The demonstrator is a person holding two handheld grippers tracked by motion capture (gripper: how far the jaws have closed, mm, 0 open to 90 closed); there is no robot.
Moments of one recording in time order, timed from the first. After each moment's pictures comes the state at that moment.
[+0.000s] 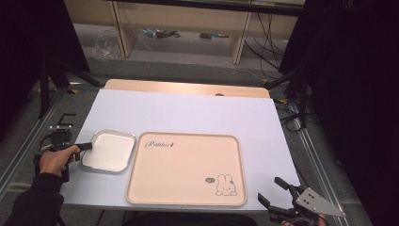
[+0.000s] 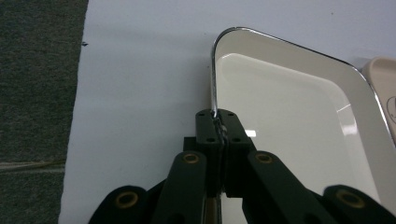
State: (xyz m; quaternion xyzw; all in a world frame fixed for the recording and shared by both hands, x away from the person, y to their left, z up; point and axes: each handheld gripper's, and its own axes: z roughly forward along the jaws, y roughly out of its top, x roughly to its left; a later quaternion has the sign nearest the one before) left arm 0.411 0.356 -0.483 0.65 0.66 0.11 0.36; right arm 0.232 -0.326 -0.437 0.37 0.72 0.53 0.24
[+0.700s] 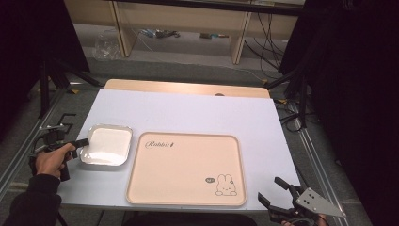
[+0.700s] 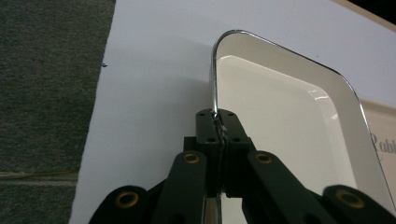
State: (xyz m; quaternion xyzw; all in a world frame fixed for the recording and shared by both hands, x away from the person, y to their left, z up) left arm 0.406 0.361 -0.478 0.59 0.68 0.12 0.42; right arm 0.231 -0.328 -0.435 0.37 0.73 0.52 0.25
